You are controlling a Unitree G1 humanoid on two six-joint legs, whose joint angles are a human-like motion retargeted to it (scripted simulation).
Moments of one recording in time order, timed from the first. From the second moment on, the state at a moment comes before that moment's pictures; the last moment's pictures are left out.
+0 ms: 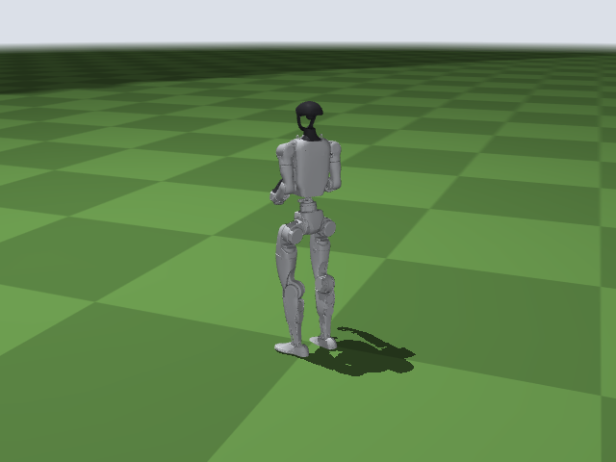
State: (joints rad) left arm 0.20 -0.01 -0.21 0.36 0.10 -0.74 -0.54; right arm 0.12 -0.07 0.03 0.11 -0.06 -0.63 0.21; waist -0.14 0.03 -0.12; left_leg -0.11 0.02 0.29 0.06 -0.09 0.03; right_leg -0.05 0.04 -0.05 0.02 0.01 -0.15
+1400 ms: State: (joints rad) left arm 0.06 -0.13 -0.16 0.52 -0.35 -0.38 -1.07; right arm -0.10 -0.15 0.17 0.16 0.14 -0.67 0.44; waist -0.16 0.03 -0.09; left_leg 0.10 -0.08 0.14 0.11 -0.22 0.03; right_leg -0.25 -0.04 -0.04 -0.02 0.22 0.12
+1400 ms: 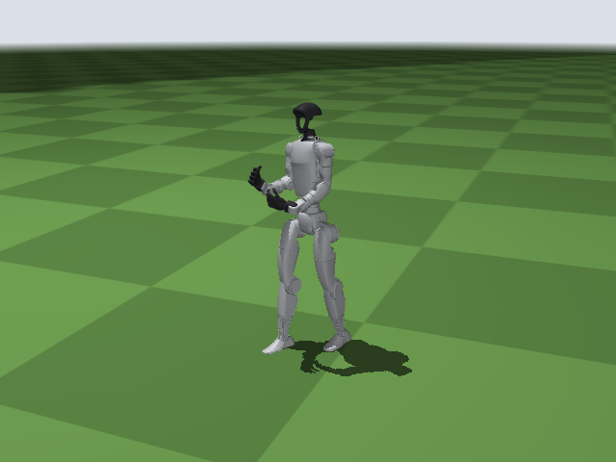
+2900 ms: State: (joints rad) left arm 0.10 0.05 -0.27 0.31 0.07 -0.37 -0.51; right arm 0.16 -0.08 -0.03 0.17 -0.42 -0.79 -0.23; waist -0.22 0.03 -0.04; left_leg 0.04 0.02 0.37 0.05 -0.21 0.01; right_leg -0.40 -0.10 0.00 -0.03 0.12 0.21
